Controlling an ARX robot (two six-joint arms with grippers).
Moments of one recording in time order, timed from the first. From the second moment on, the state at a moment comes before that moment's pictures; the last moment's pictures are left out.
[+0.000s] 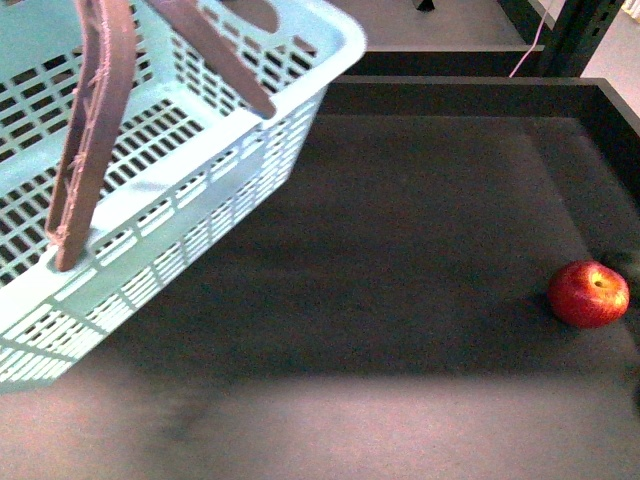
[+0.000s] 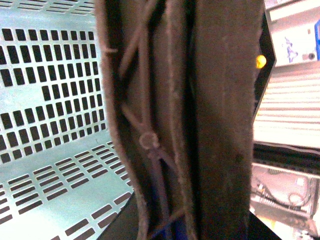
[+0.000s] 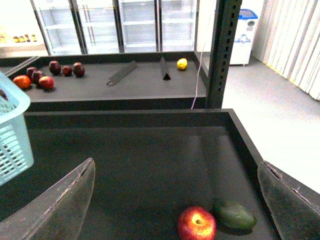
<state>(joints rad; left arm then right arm) -0.20 1.44 1.06 -0.18 0.10 -1.02 0.00 0.01 0.02 0.00 0.00 0.00</state>
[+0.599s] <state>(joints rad) -0.42 1.43 1.13 -0.24 0.11 -0.95 0.00 0.00 0.02 0.00 0.00 0.00</state>
